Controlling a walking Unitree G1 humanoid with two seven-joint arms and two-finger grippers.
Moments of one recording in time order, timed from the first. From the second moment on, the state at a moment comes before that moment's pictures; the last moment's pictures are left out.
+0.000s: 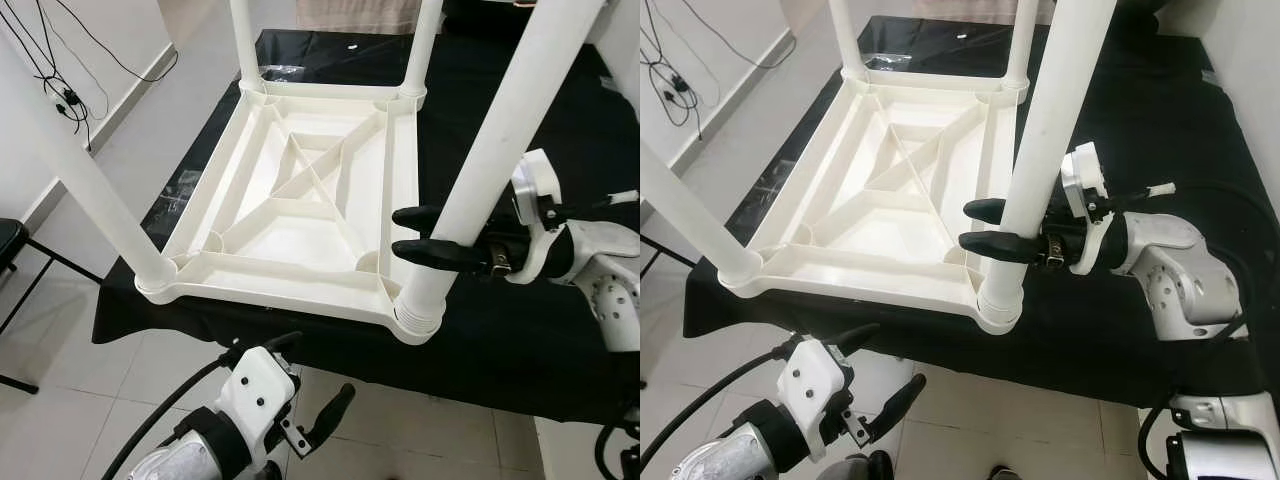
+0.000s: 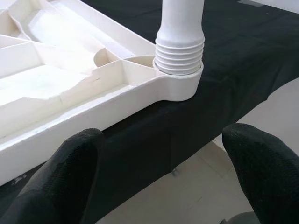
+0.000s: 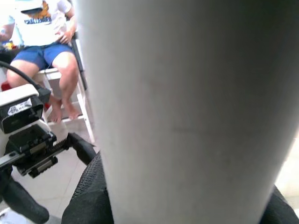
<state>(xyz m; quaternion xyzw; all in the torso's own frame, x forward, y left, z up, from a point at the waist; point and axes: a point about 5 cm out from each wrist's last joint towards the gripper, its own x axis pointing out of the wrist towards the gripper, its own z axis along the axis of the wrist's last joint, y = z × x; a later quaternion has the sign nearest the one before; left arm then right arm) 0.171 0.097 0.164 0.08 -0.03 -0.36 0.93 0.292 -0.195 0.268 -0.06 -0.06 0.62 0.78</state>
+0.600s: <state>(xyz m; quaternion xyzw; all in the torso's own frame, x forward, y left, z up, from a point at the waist) 0.173 0.096 0.166 0.08 -0.04 -0.37 0.93 0.274 -0.178 0.269 -0.10 -0.07 0.64 0.76</state>
